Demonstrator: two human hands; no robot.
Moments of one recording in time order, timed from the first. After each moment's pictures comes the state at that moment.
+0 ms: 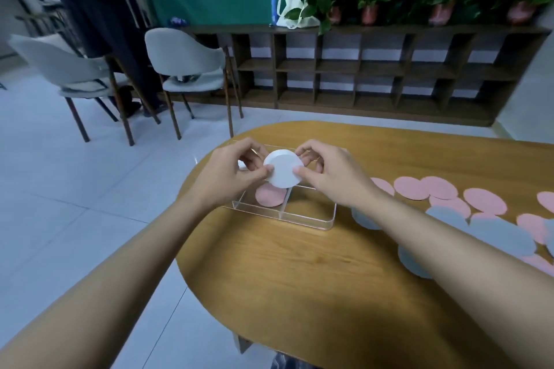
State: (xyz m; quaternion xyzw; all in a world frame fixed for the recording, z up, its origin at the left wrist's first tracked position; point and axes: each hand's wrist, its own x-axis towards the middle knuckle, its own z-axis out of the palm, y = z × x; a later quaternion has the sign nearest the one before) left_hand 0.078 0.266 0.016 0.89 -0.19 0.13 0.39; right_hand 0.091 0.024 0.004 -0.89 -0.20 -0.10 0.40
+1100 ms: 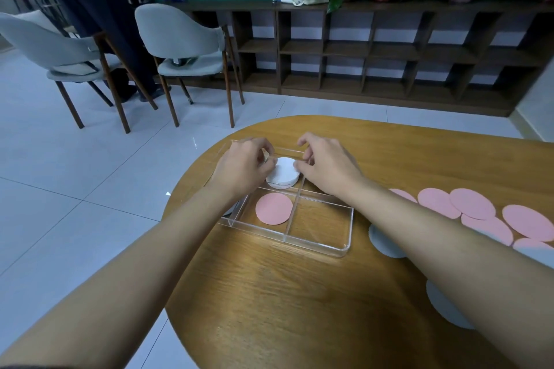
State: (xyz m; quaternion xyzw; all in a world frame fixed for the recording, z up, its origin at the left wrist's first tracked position) left_hand 0.173 0.250 -0.019 0.96 -0.10 0.12 0.24; right_hand 0.181 0.051 -0.022 -0.95 -0.13 -0.07 0.28
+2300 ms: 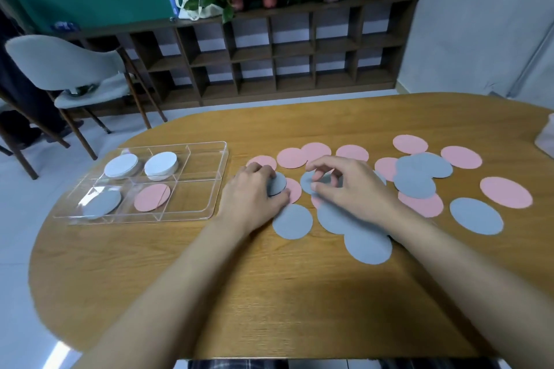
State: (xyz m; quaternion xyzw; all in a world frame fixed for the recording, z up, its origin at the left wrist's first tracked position) left_hand 0.055 0.013 -0.064 0.96 -0.21 0.10 0.17; right_hand -0.012 -0.204 -0.047 -0.89 -0.07 -0.11 0.43
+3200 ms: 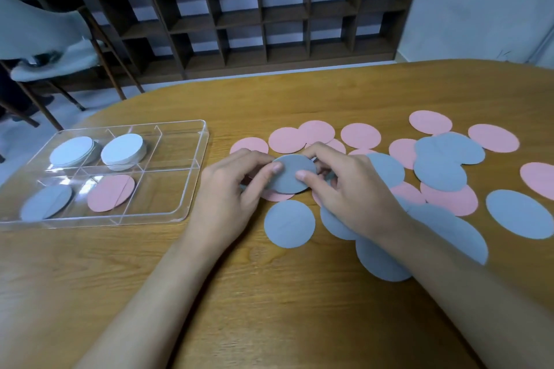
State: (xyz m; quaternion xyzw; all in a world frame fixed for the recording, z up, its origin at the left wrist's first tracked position) left_hand 0.049 0.023 -0.067 0.83 -0.32 0.20 0.40; right_hand 0.002 -0.184 -0.073 -0.89 -0.11 -0.18 0.40
